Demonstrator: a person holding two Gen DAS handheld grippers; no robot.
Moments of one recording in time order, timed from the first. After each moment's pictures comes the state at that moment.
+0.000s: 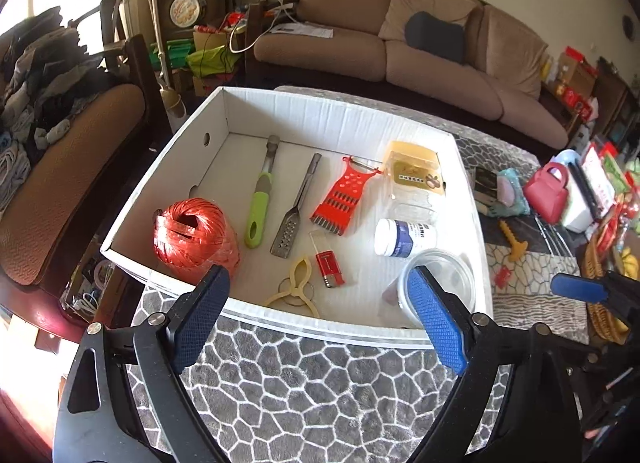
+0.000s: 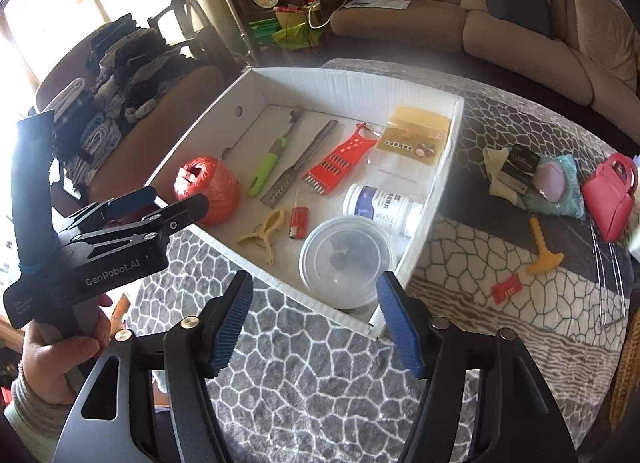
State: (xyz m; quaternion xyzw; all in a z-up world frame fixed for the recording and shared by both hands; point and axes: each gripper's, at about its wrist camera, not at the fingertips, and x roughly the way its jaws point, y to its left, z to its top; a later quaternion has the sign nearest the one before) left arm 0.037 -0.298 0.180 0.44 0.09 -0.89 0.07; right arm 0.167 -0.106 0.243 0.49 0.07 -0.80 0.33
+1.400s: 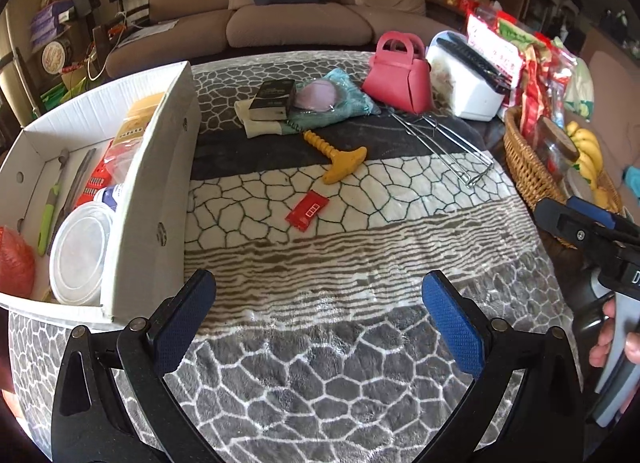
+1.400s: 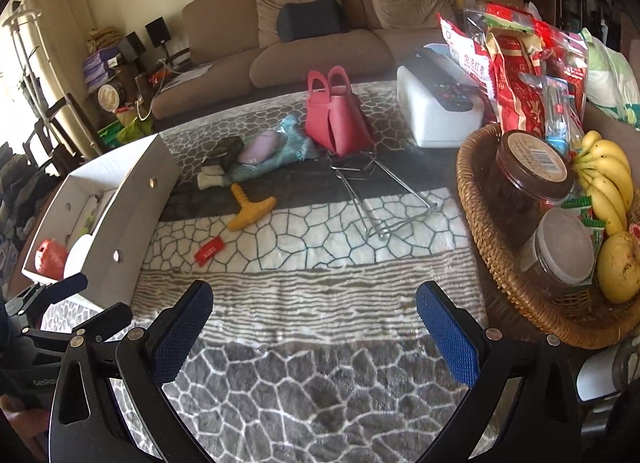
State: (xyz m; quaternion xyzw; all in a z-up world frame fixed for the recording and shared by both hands) left arm 0.015 -0.016 0.097 0.47 -0.01 -0.88 -0.10; right arm 0.163 0.207 0.187 0.41 -0.05 -0.91 0.10
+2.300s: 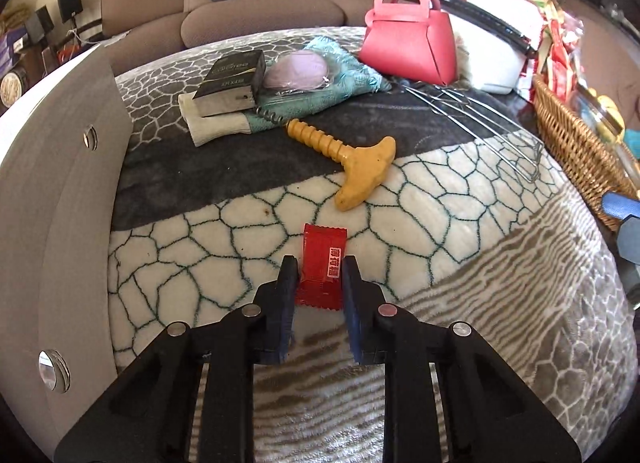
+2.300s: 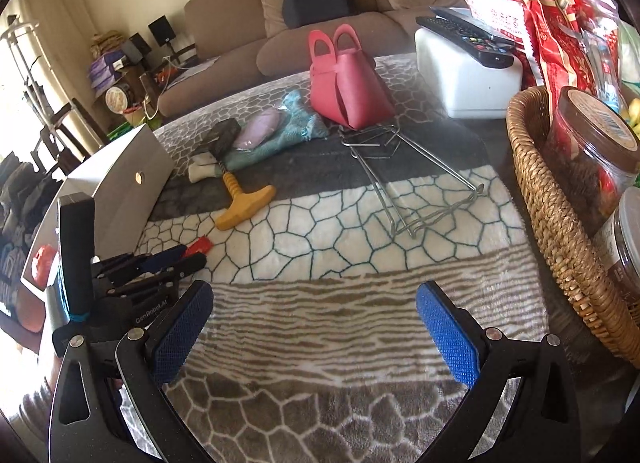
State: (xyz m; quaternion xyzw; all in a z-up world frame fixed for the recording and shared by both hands) left arm -0.076 -0.009 0.012 0.46 -0.05 -0.87 -0.16; right arm 0.118 0.201 0.135 0.43 -0.08 -0.89 0.14
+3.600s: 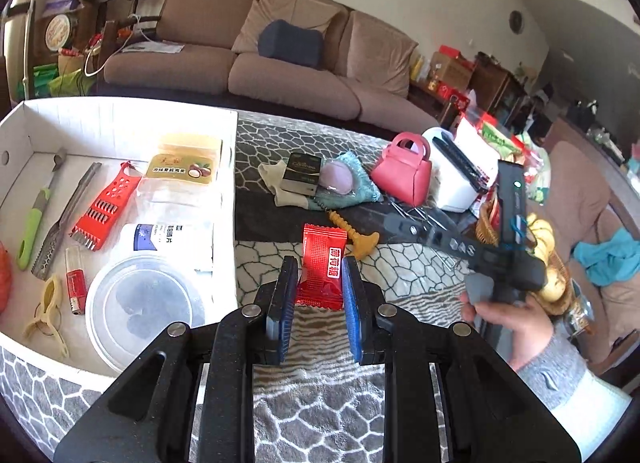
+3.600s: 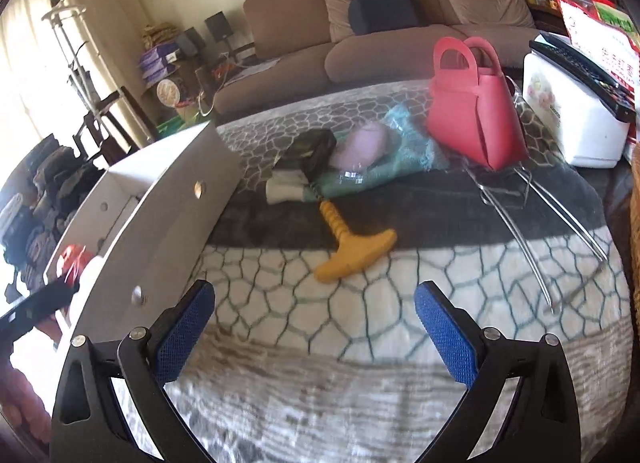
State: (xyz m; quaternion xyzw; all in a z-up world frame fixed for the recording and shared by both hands) left arm 0.001 -0.137 0.123 0.36 0.13 -0.91 -0.17; right arm 0.045 0.110 0.132 0.39 -0.10 -0.89 0.22
